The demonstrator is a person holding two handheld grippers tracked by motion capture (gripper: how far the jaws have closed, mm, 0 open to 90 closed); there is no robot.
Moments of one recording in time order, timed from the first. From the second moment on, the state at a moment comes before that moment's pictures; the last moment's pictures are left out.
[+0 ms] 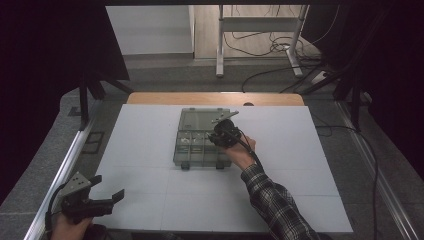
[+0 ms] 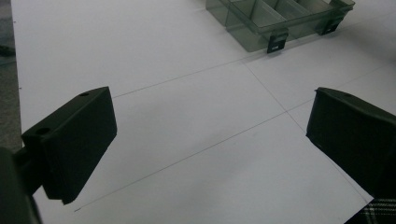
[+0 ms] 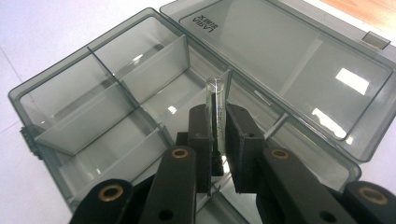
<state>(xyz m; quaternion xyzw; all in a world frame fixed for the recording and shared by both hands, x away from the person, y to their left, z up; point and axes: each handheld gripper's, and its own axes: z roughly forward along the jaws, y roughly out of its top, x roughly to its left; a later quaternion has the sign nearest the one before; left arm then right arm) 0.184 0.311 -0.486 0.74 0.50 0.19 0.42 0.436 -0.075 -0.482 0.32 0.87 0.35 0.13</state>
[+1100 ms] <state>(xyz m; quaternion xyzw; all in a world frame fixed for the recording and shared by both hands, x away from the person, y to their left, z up) 0.183 0.311 -0.486 0.74 0.49 0.19 0.42 0.436 -0.075 -0.481 0.32 0.87 0.35 0.12</state>
